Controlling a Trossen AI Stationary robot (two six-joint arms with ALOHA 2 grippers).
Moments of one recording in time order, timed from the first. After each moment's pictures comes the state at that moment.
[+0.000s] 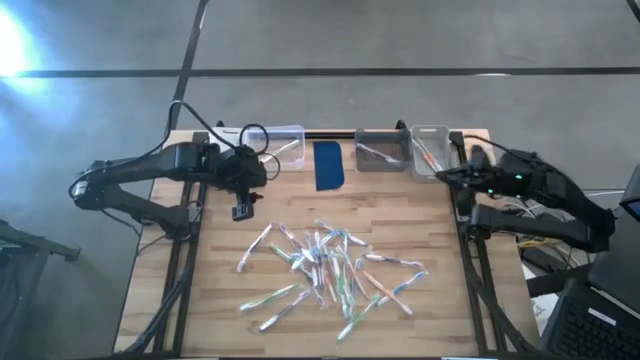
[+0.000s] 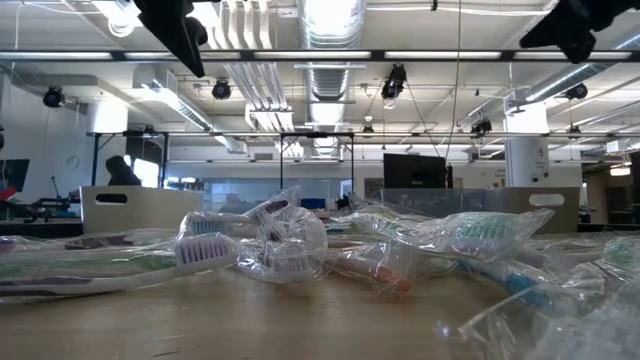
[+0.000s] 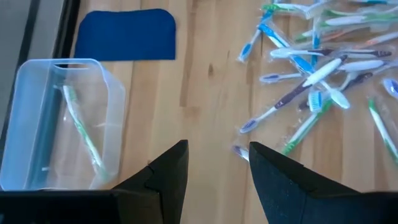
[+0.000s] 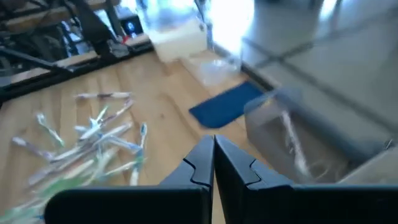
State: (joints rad) left arm 0.14 1.16 1.29 -1.13 -0.10 0.08; right arm -0.31 0.40 0.81 -0.83 0.05 0.23
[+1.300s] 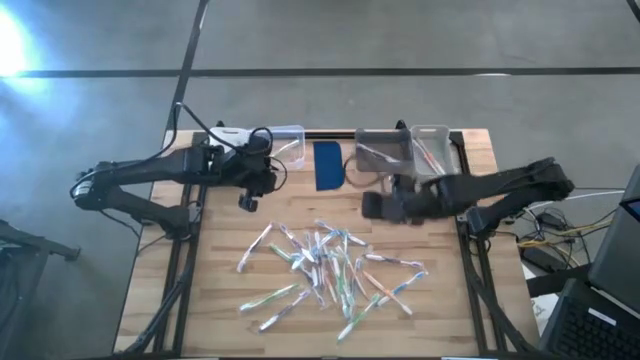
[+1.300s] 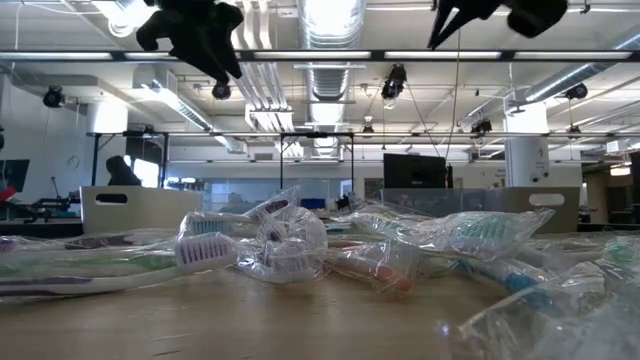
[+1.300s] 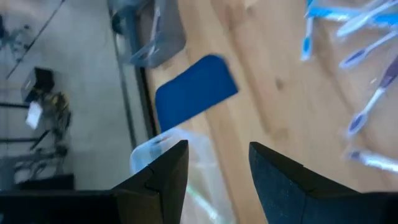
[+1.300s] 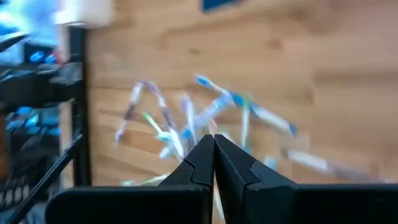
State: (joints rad) left arm 0.14 1.16 1.19 -0.83 -0.26 0.68; right arm 0.23 1.40 1.35 -0.99 0.36 1.82
